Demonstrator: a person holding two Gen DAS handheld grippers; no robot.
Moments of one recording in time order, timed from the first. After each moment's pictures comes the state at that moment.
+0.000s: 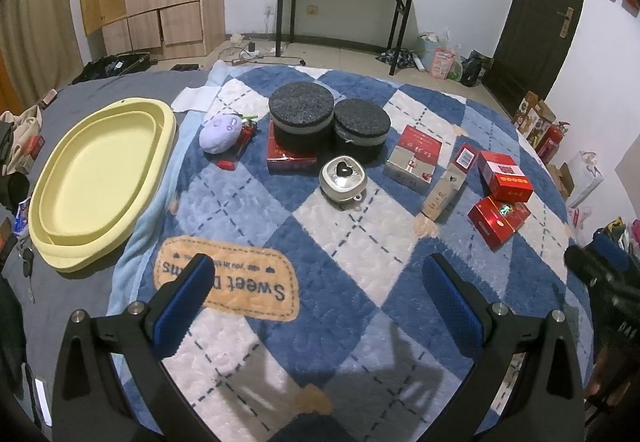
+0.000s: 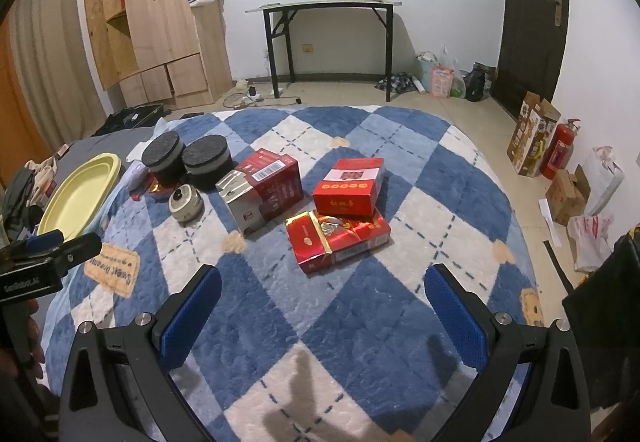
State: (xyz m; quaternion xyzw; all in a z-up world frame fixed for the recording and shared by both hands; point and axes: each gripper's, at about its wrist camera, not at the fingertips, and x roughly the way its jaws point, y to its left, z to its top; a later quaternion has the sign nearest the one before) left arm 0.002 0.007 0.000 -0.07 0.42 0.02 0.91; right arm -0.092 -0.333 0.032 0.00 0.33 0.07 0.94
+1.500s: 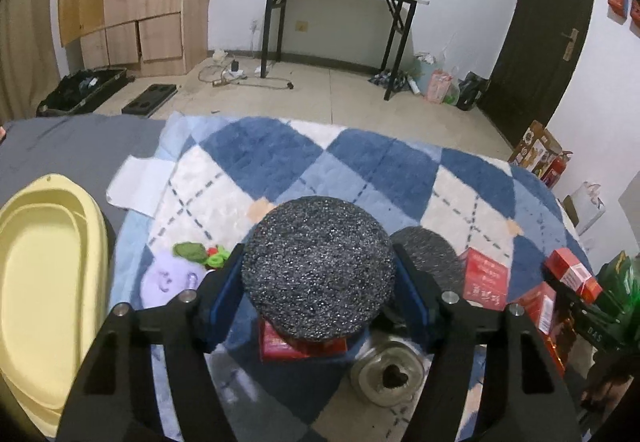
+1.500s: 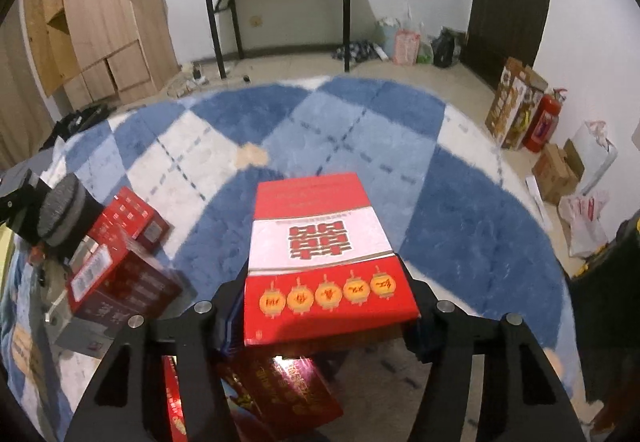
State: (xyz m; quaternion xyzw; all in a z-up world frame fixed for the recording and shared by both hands) left arm 0.173 0.051 -0.013 -0.08 0.38 -0.01 0.92; right arm 0.098 -0.350 -0.029 0.01 0.38 0.01 0.93
